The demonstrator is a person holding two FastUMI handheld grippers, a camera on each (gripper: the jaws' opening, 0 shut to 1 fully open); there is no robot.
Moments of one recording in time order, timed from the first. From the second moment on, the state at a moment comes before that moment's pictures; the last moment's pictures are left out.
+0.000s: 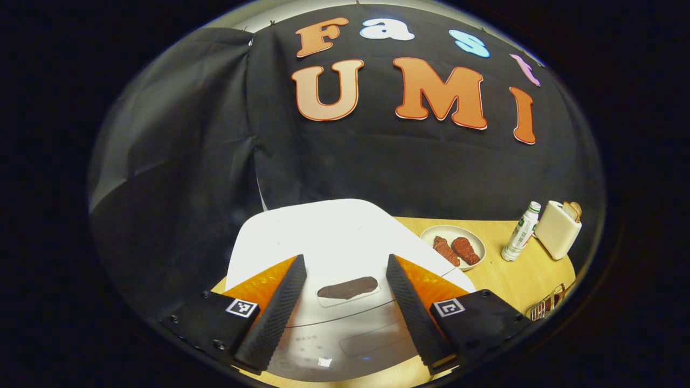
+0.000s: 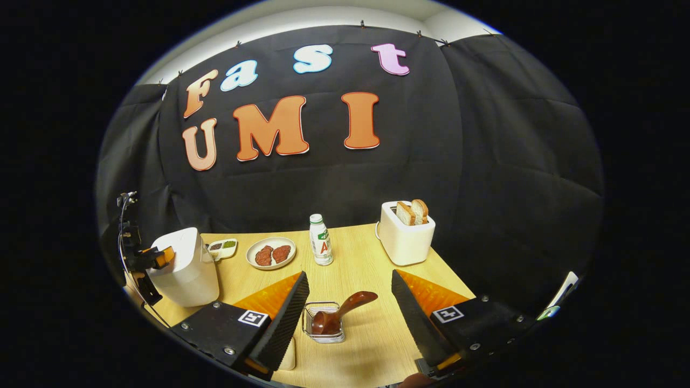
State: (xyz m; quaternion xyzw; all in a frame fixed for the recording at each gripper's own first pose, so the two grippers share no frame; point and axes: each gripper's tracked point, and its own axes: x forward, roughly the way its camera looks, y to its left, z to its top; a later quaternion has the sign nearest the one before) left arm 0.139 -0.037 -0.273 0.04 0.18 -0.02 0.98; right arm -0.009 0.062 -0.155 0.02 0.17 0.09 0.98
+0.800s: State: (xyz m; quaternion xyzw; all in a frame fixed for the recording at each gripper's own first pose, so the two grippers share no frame) left arm 0.076 0.003 -0.098 0.00 0.08 -0.03 1.00; right arm 0.000 0.074 -0.084 0.03 0.10 0.08 0.99
